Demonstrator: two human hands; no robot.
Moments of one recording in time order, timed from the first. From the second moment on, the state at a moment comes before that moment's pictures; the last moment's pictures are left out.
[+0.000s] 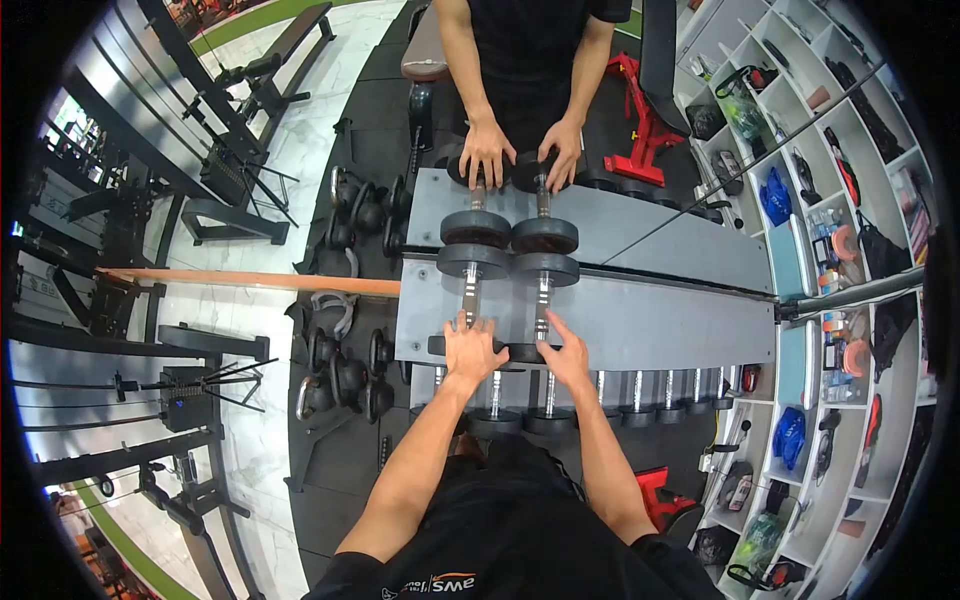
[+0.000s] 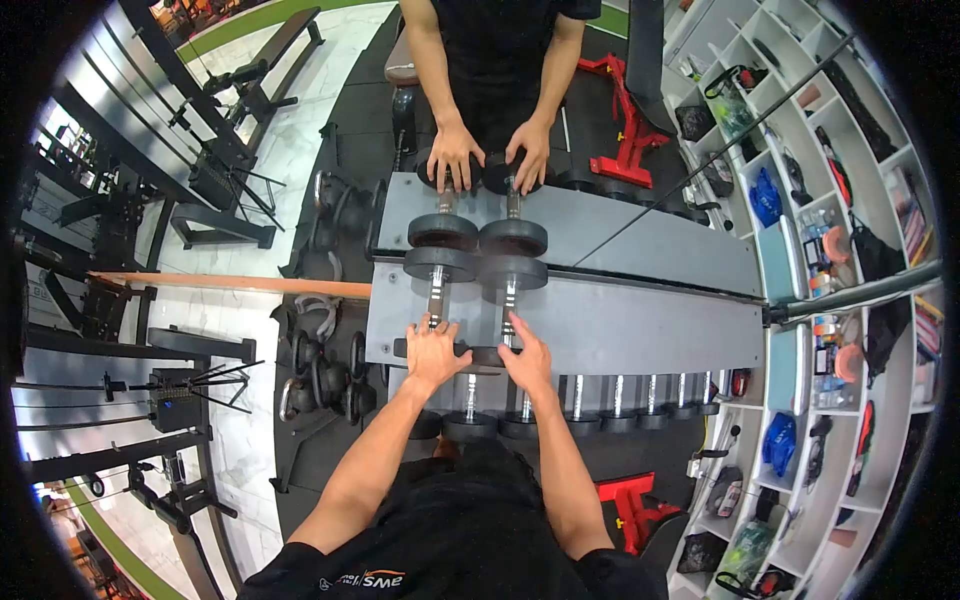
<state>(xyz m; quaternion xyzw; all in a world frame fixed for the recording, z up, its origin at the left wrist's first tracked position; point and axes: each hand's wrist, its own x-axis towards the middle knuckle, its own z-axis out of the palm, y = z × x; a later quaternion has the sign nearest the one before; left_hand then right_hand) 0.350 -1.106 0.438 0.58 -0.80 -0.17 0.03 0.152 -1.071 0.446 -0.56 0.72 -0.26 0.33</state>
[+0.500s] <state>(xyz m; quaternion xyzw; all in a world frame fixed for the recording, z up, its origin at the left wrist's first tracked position) 0.348 -1.109 0.437 0.58 -0.80 -0.16 0.02 0.145 -1.180 0.384 -0.17 0.72 -0.28 0.61</state>
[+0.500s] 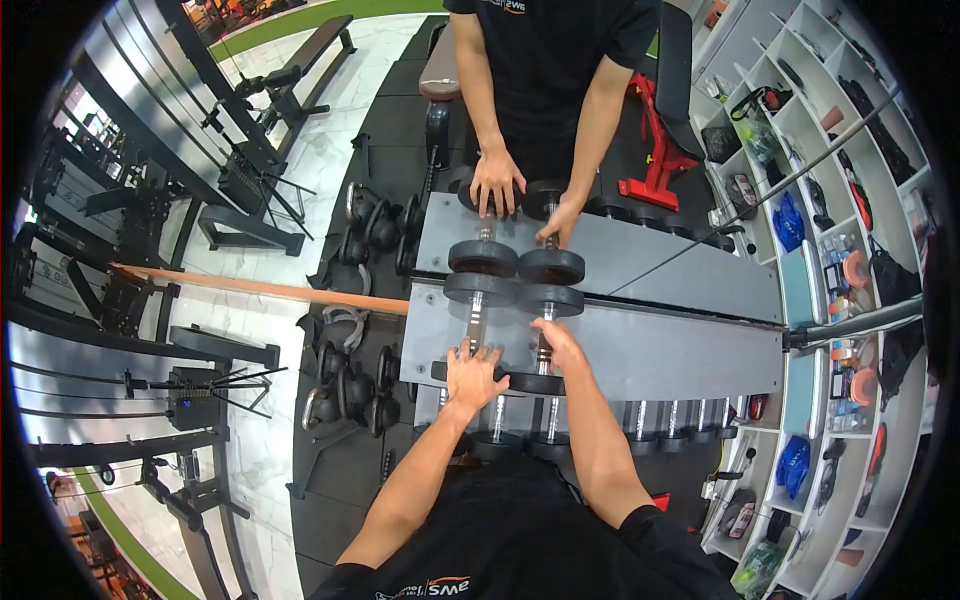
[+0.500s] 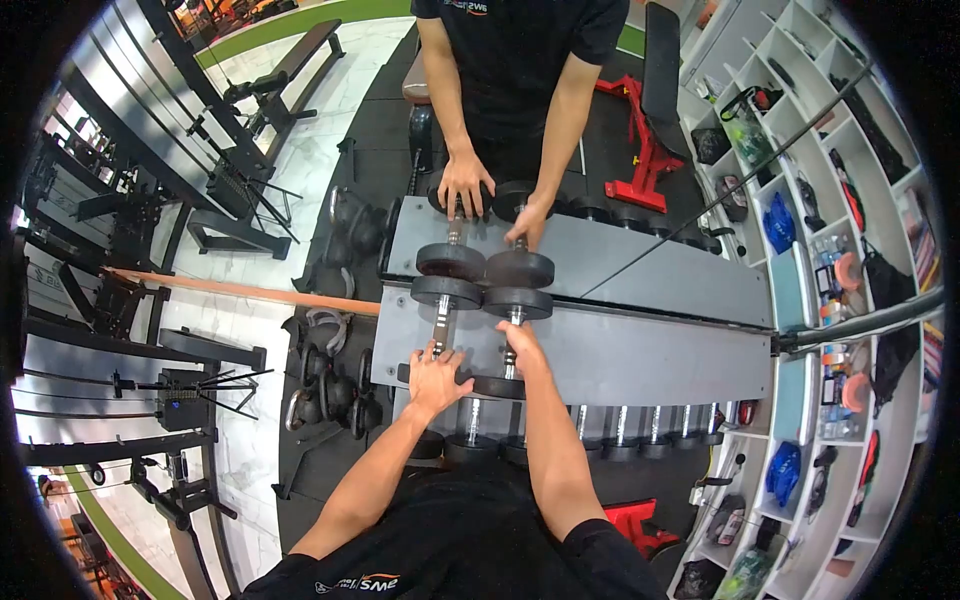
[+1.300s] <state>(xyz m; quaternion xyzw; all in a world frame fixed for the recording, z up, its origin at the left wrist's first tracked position) 0.343 -1.114 0.445 0.61 -0.77 -0.17 0.06 0.155 -1.194 0.353 -0.07 0.76 -0.31 0.57</state>
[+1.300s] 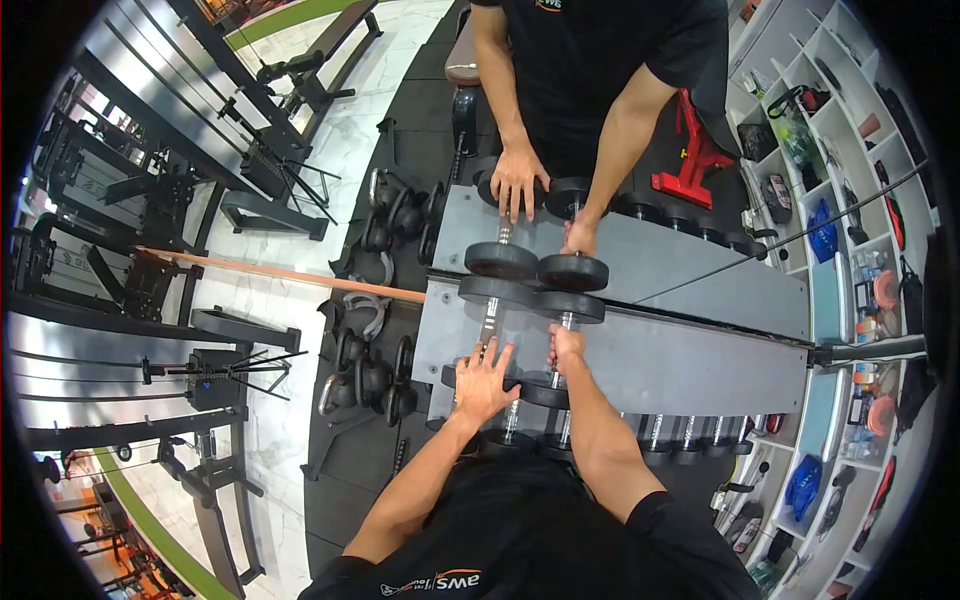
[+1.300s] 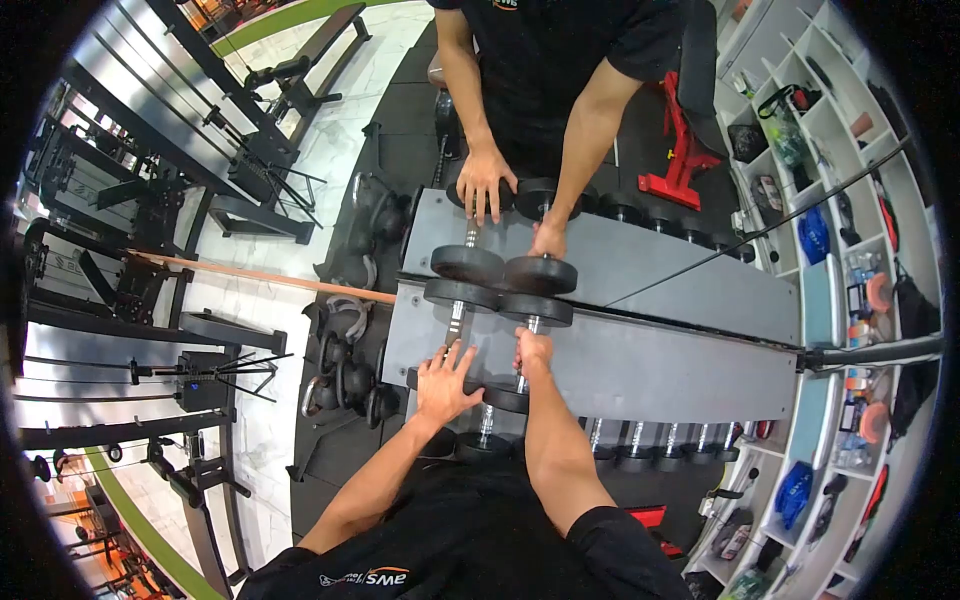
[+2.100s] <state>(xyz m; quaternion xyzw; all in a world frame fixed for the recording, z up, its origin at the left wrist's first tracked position) 0.364 -1.232 0.346 0.57 -0.10 -0.80 0.16 0.157 -1.196 0.348 -0.07 0.77 -0.32 0.55</state>
